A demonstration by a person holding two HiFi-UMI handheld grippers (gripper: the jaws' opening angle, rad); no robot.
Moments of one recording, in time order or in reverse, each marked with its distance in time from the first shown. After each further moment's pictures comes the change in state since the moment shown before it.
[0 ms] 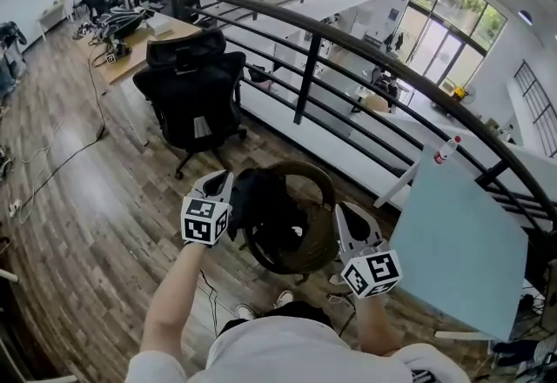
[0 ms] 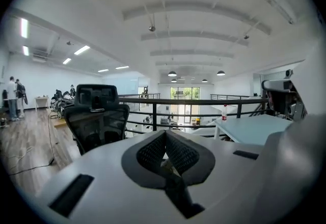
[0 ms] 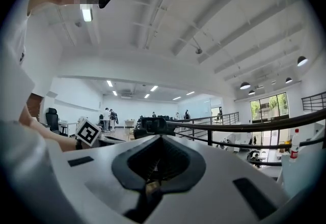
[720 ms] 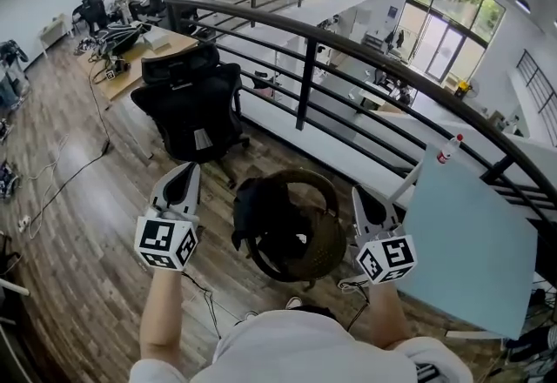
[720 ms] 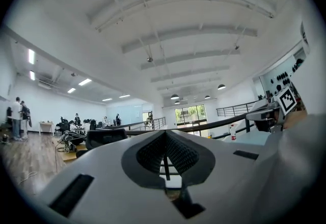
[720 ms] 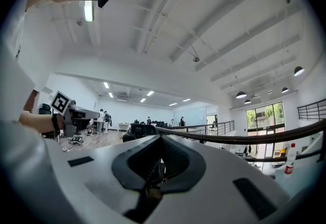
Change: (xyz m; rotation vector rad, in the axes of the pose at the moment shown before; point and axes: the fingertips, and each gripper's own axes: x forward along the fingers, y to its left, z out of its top) left arm -0.087 0.011 0.138 0.116 -0.287 0.077; right arm 0.016 -0.061 0.039 -0.051 -0.067 -0.054
